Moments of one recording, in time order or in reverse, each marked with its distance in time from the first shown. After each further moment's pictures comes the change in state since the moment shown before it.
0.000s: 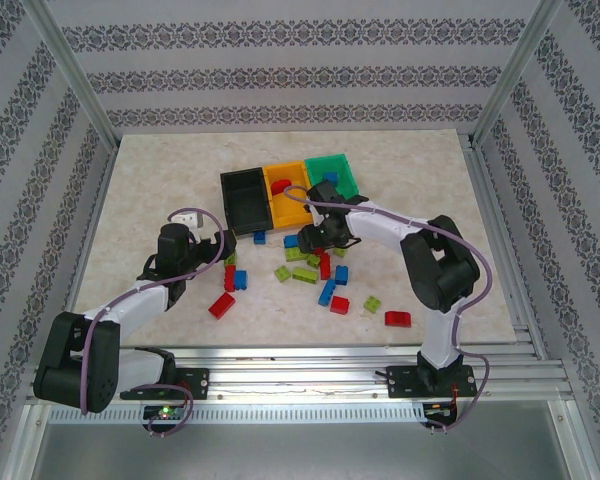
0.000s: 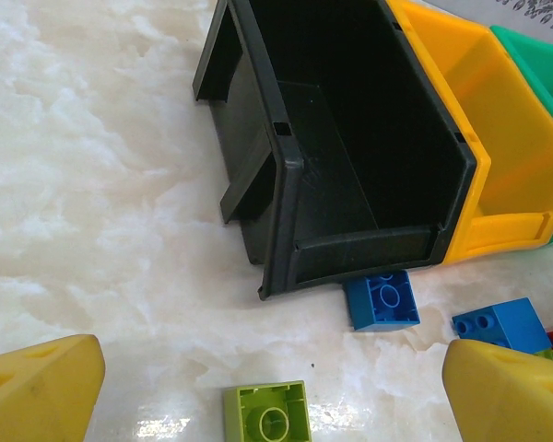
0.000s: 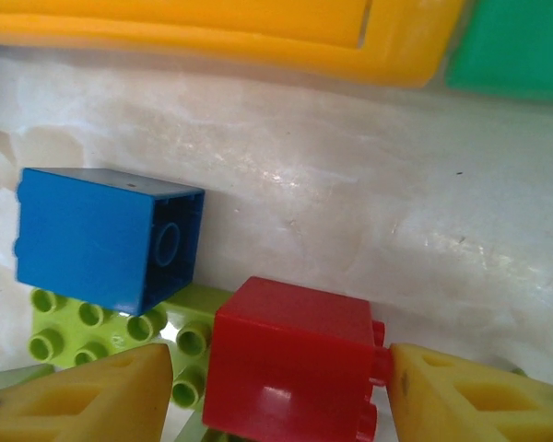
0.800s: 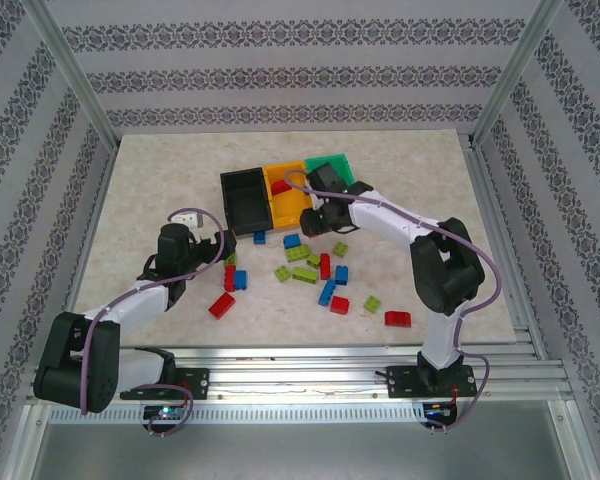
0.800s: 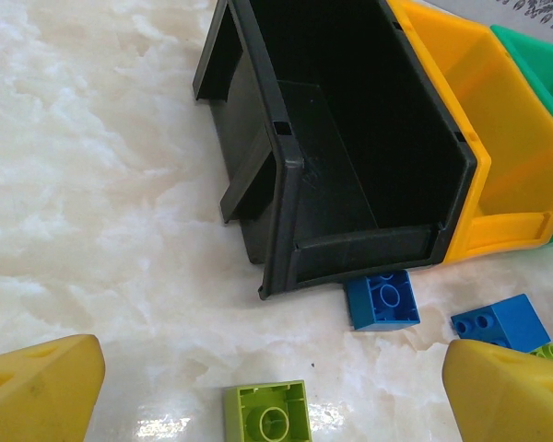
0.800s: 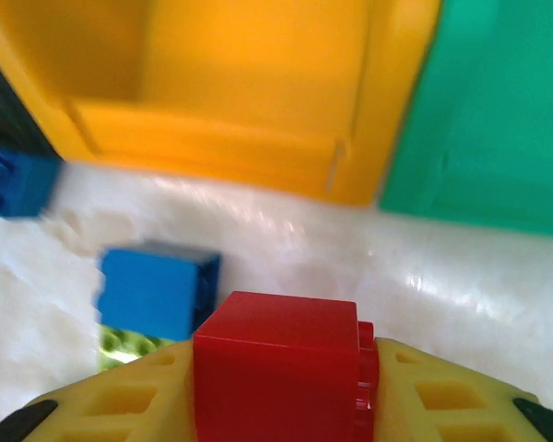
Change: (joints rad) left arm 0.000 0.000 -0.001 0.000 0.000 0.000; right arm 0.000 -0.040 0.151 -0.062 0.060 -0.035
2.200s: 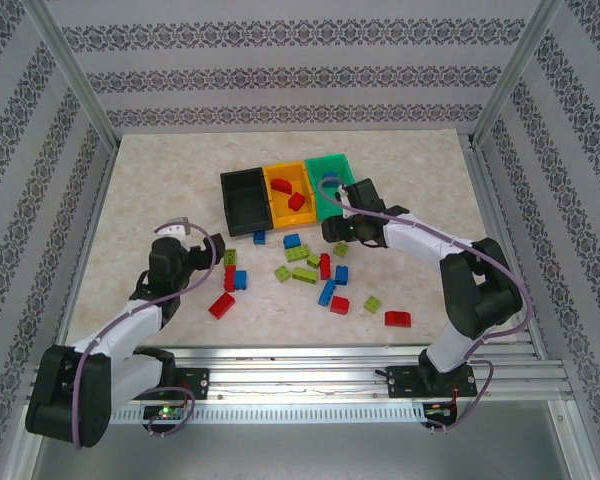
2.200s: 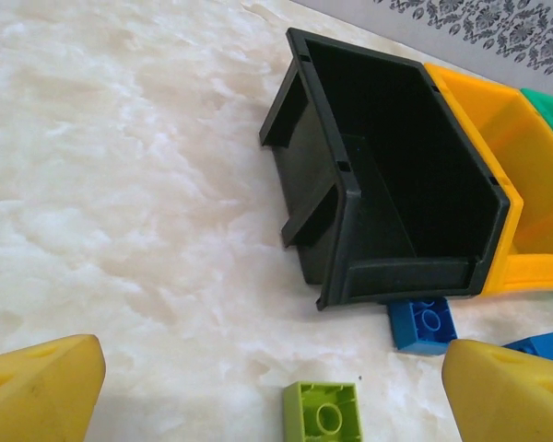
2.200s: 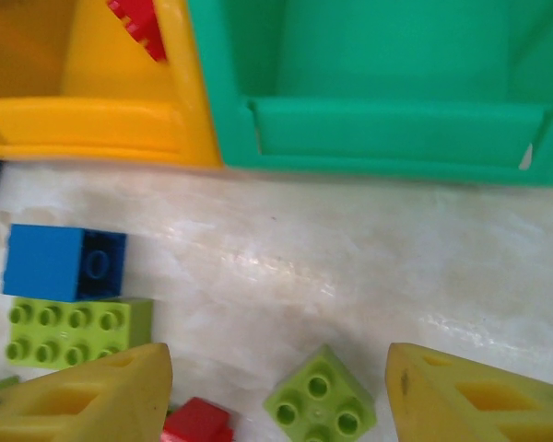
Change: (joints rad) left arm 0.006 -0.197 -0.137 0.039 -0.143 0.001; right arm -0.130 -0.228 -0.434 0.322 -0.051 -0.013
